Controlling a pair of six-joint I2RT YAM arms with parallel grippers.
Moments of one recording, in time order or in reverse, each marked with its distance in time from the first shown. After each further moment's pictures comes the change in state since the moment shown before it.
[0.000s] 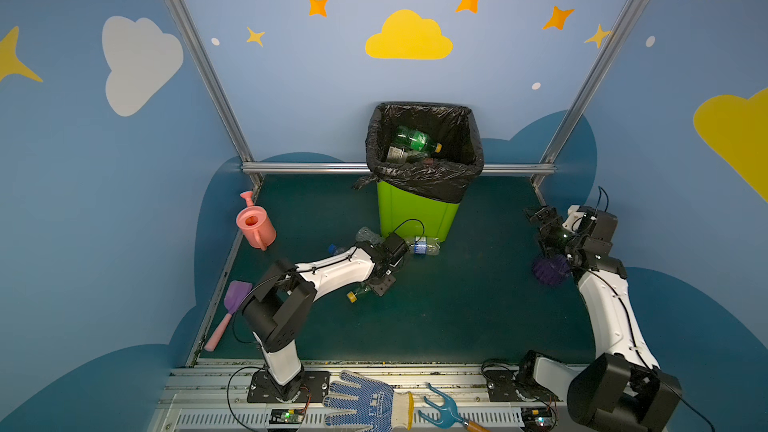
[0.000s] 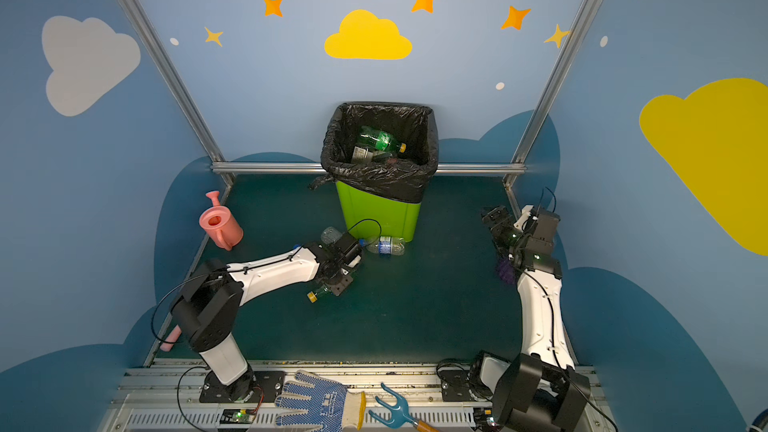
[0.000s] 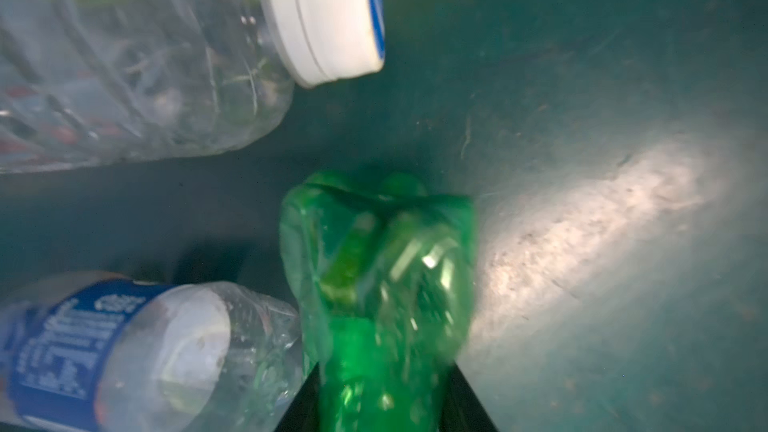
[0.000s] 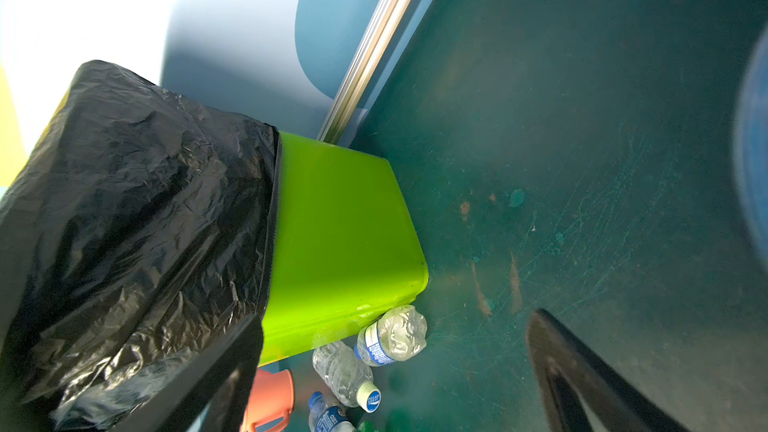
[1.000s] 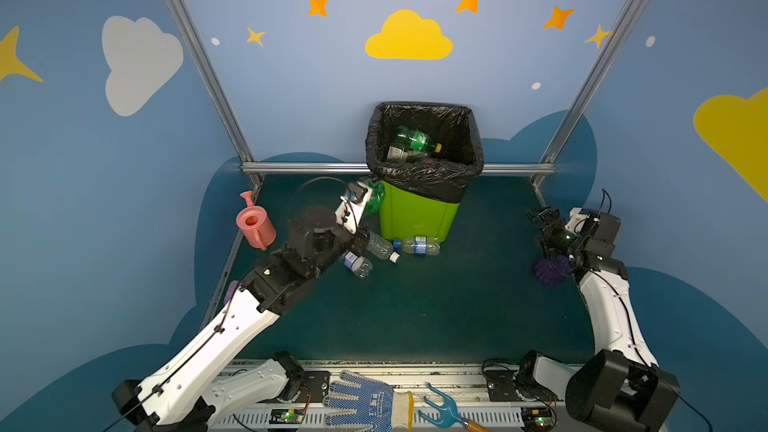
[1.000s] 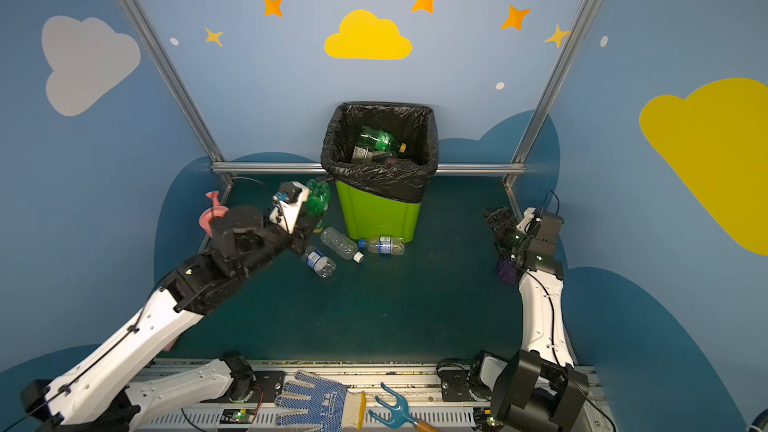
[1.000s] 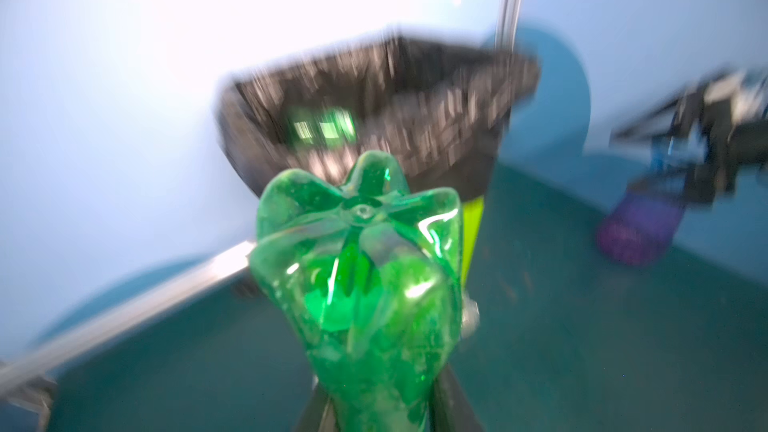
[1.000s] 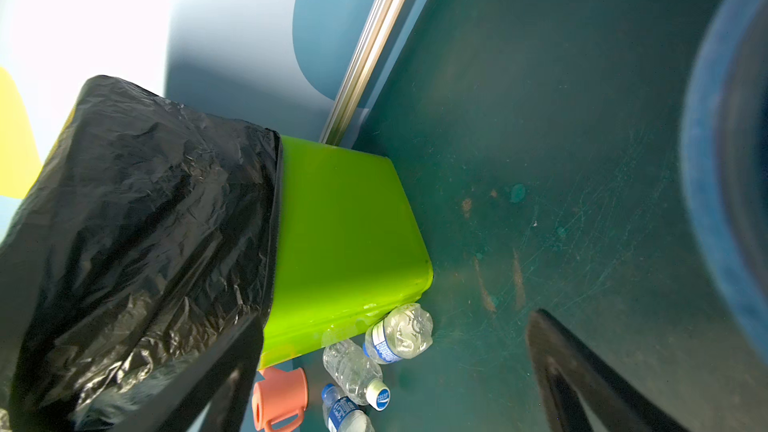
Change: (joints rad) left arm 0.077 -0.715 0.140 0.314 0.026 0.079; right arm -0.032 0.006 -0.012 0.017 -0.045 0.026
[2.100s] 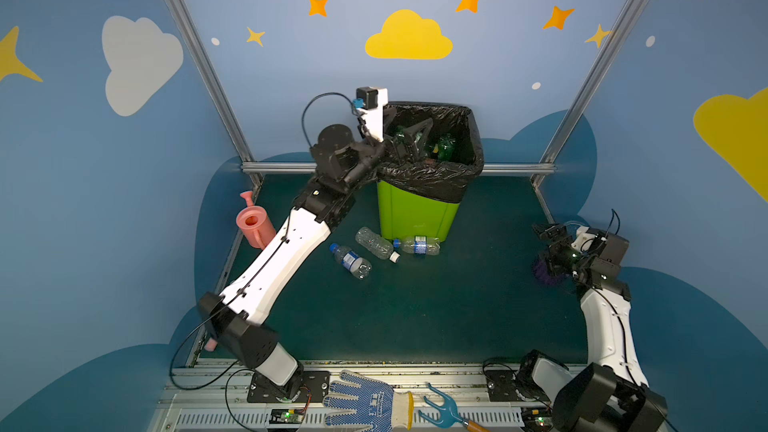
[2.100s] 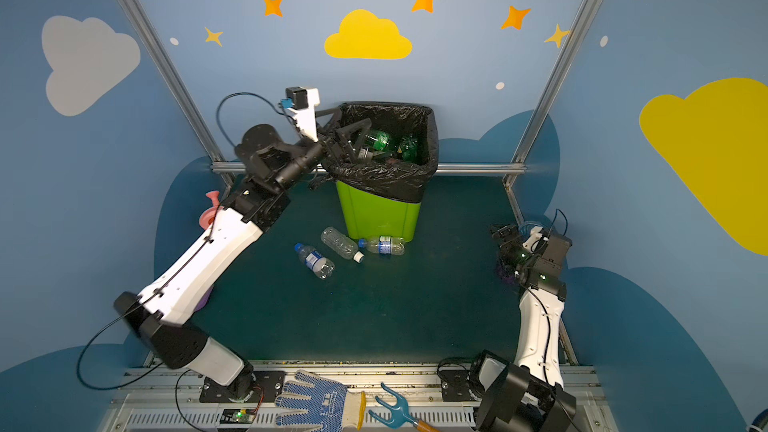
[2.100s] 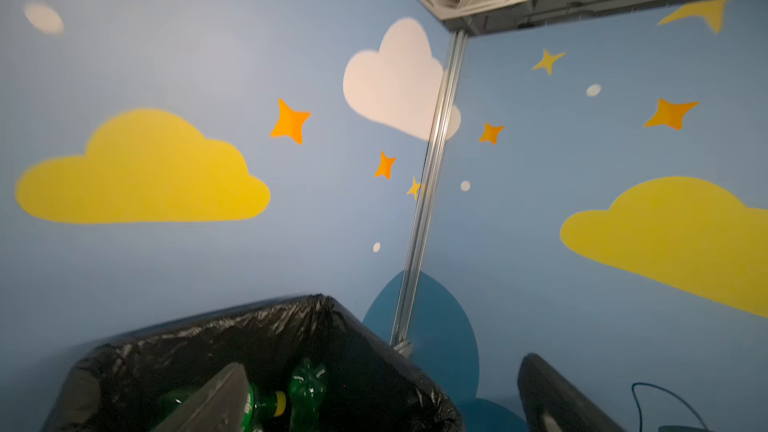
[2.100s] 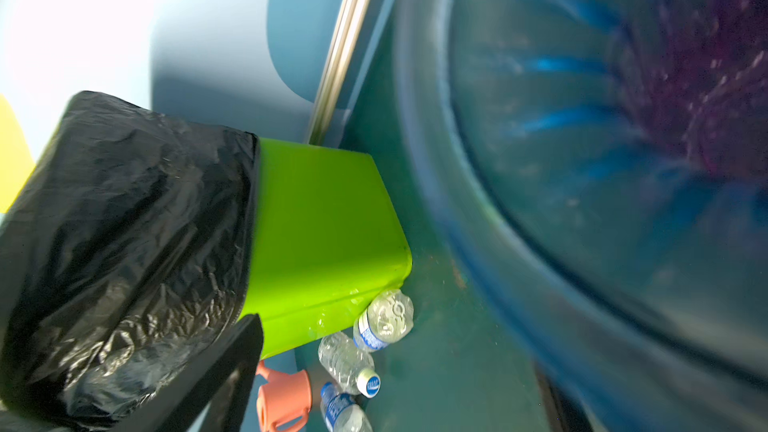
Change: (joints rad) left arm 0.133 0.492 0.459 0.520 0.352 -0.312; right arm -0.111 -0.098 -0.153 -0.017 -0.083 -0.011
